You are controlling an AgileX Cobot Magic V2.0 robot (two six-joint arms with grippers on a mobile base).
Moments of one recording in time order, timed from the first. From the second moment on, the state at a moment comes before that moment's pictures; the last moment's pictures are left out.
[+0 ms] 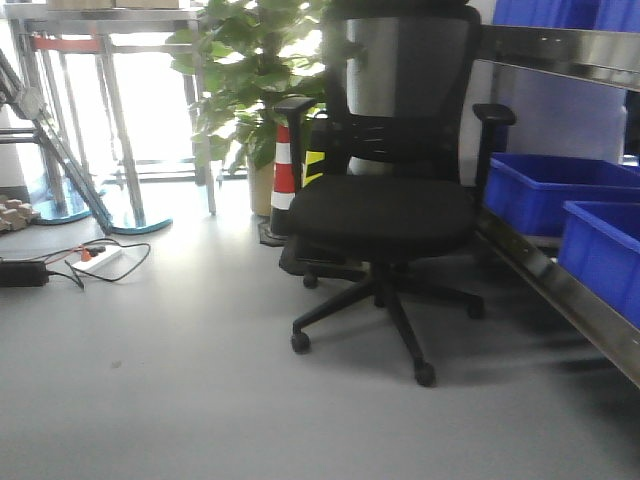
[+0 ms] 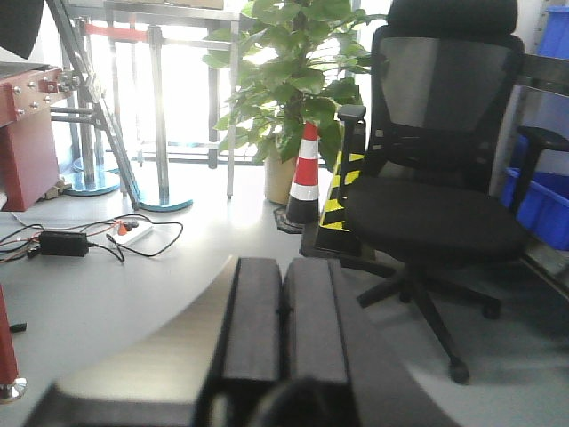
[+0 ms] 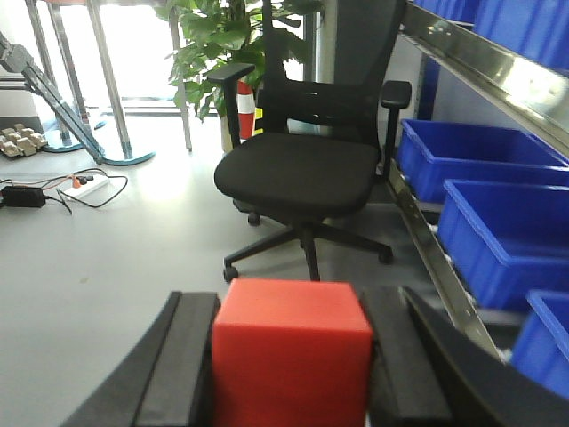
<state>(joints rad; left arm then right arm) -0.06 -0.01 0.03 0.00 0.01 -0.04 0.16 -0.01 -0.56 -0.09 0.78 0.14</state>
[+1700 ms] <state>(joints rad) -0.06 -0.01 0.03 0.00 0.01 -0.04 0.16 -0.01 -0.56 -0.09 0.78 0.14</state>
